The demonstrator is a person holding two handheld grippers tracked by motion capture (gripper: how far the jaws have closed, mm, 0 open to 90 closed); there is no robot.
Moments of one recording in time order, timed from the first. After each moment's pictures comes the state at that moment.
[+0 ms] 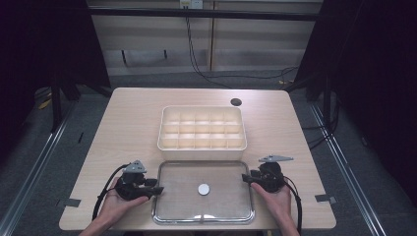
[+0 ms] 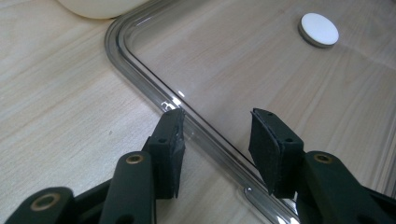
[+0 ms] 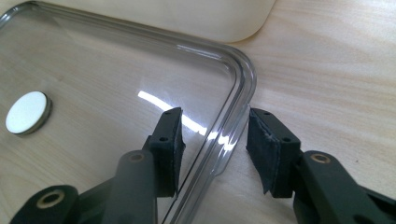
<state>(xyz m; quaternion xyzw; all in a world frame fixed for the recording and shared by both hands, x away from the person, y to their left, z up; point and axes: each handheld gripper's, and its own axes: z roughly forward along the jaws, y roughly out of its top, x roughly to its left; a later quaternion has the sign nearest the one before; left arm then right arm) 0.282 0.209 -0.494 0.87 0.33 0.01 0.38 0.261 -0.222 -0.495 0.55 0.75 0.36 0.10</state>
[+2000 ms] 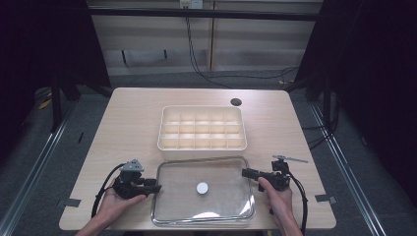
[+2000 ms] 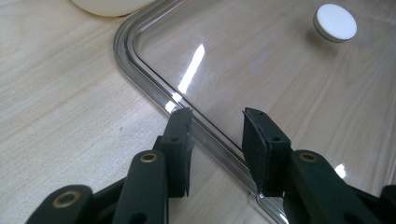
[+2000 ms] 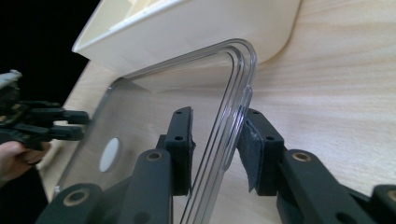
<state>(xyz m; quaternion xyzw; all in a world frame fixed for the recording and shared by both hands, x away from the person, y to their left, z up) 0.287 0.218 -0.496 0.86 0.34 0.00 0.38 0.261 -0.245 -0.499 0.59 0.63 0.50 -0.04</state>
